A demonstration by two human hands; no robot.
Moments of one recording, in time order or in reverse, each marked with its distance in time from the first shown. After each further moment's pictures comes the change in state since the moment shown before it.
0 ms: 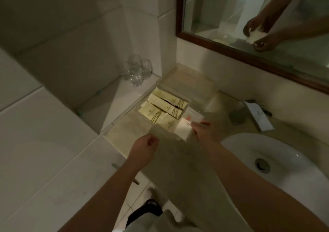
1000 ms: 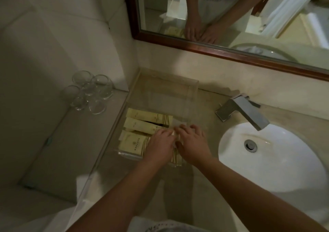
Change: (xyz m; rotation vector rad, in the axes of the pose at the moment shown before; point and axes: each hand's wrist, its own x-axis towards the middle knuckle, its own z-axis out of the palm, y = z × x) left_hand 0.158 0.039 0.044 0.608 -0.357 0.737; right_hand 0.051 0.001 0.052 -1.098 0.048 -0.335
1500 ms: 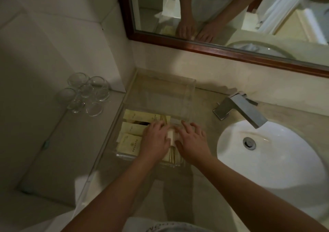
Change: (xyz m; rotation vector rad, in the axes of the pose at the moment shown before) left_hand 0.011 -0.014 -0.003 0.039 0.134 -0.079; right_hand 0.000 0.003 0.002 -0.008 0.013 0.028
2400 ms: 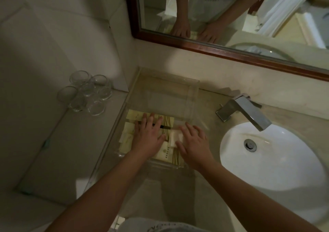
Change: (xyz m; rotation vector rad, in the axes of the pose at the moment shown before) left_hand 0.009 -0.037 -0.005 0.068 -0.168 -0.090; right_hand -0.008 -0.007 -0.001 0.113 0.043 0.033
